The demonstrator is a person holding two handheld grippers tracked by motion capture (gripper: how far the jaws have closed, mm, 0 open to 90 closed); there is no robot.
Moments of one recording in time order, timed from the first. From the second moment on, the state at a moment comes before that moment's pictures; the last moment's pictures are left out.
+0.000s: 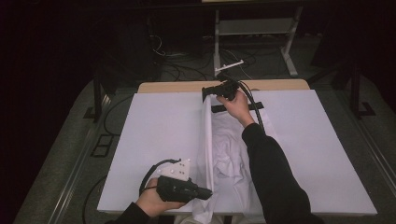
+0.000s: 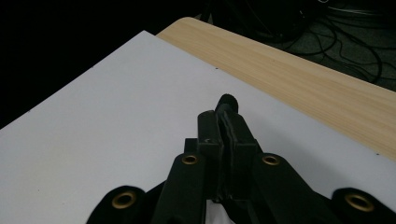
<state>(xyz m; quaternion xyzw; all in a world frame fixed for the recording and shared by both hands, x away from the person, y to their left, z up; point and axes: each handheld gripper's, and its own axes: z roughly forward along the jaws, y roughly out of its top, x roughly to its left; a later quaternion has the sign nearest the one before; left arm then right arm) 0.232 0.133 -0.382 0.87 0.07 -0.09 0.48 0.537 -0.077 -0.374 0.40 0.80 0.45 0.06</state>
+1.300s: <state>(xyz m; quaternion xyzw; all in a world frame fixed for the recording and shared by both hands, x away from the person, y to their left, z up) 0.243 0.076 -0.379 0.87 0.03 -0.11 0.48 0.533 -0.131 -0.372 0.43 0.78 0.46 0.07</state>
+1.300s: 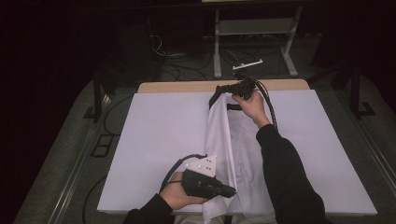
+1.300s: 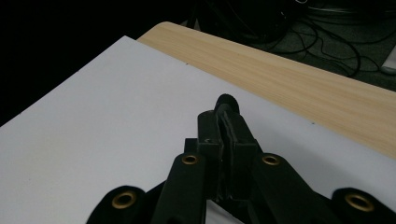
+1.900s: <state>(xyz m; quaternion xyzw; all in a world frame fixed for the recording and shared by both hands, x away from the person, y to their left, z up) 0.247 0.054 -0.381 0.86 0.02 -0.12 0.49 0.530 -0.155 -0.376 0.44 0.77 0.46 0.07</state>
